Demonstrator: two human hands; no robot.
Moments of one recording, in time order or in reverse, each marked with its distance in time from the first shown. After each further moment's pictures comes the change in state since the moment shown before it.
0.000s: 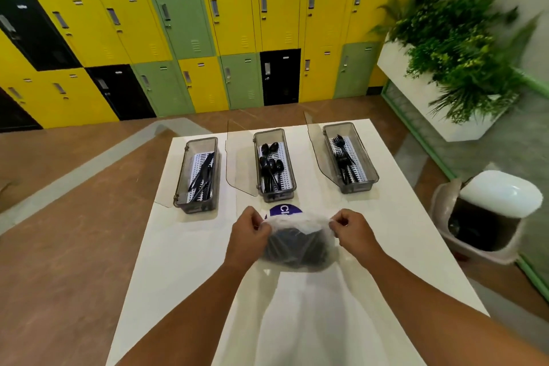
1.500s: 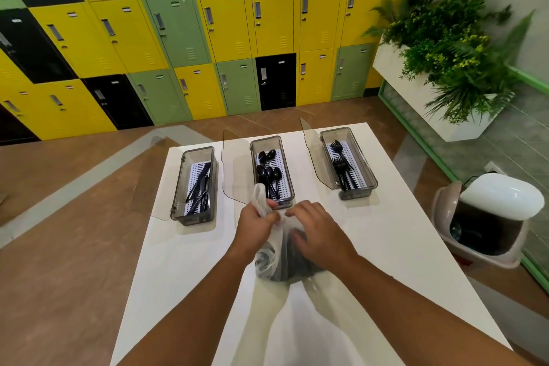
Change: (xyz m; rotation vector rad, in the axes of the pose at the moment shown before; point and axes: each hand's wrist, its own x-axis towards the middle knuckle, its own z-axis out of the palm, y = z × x) left_hand 0.025 0.052 0.000 -0.364 -0.118 -0.122; right_hand -0.015 -0.048 0.028 -0.444 -0.014 -0.734
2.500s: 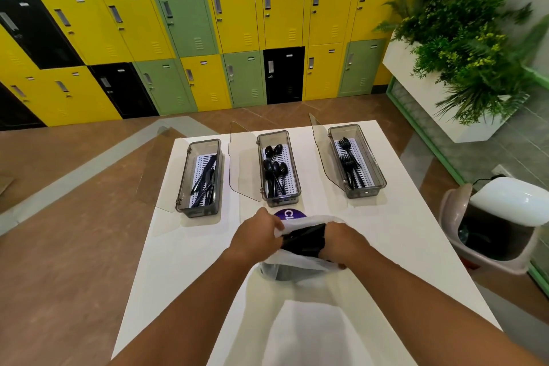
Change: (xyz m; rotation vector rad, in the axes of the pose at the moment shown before) left_hand -0.008 -0.007 -0.015 1.008 -0.206 0.103; right_hand 0.003 0.018 0.002 -0.119 -0.515 0.654
